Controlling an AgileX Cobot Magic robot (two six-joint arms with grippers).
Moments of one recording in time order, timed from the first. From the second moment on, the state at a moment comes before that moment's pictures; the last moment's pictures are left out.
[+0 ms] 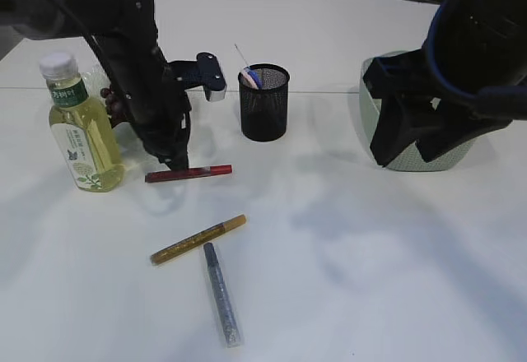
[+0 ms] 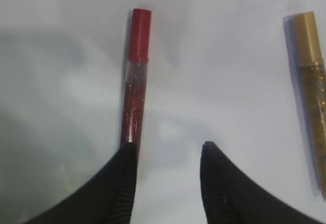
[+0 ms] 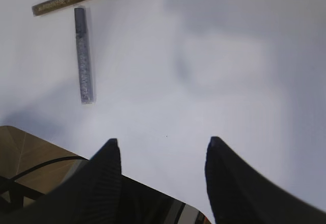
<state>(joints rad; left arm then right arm) -0.40 2.23 -1.82 -0.09 1.06 0.92 0.38 1.51 -1.35 0.22 1.24 0.07</state>
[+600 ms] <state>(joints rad) -0.40 2.30 -1.89 -0.11 1.00 0.93 0.38 1.51 -1.35 0.18 1.24 0.06</state>
